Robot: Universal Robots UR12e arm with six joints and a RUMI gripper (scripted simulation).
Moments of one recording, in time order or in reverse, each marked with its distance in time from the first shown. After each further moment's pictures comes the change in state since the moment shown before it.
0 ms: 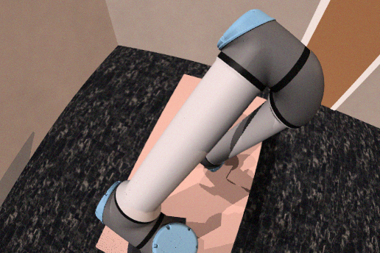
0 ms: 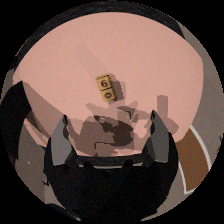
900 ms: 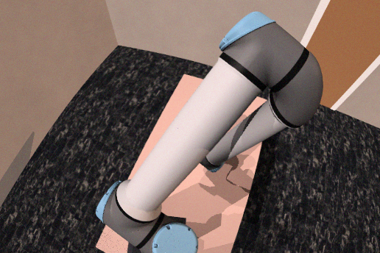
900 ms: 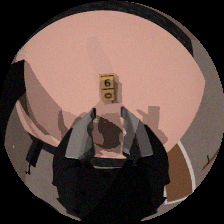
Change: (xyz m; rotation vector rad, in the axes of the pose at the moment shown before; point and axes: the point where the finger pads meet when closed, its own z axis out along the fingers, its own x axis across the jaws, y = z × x) arm -0.001 0.002 0.008 0.003 0.004 -0.244
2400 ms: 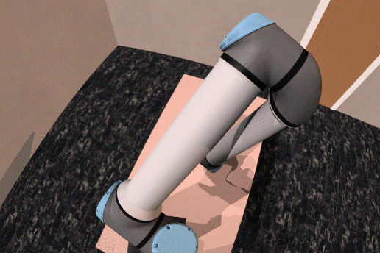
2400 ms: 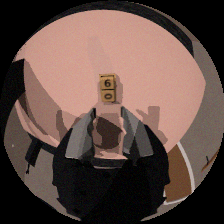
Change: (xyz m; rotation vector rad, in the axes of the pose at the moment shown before) arm 0.000 0.000 0.005 0.000 0.000 -0.012
